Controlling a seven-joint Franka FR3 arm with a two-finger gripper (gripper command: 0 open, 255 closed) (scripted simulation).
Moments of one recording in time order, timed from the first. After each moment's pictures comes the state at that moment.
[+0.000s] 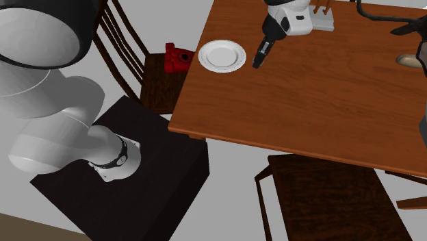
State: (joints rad) arm 0.37 0.26 0.67 -1.73 -0.04 1.83 0.98
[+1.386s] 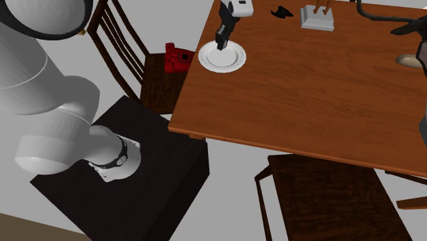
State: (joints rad) arm 0.54 0.22 0.79 -1.91 0.00 1.99 1.26
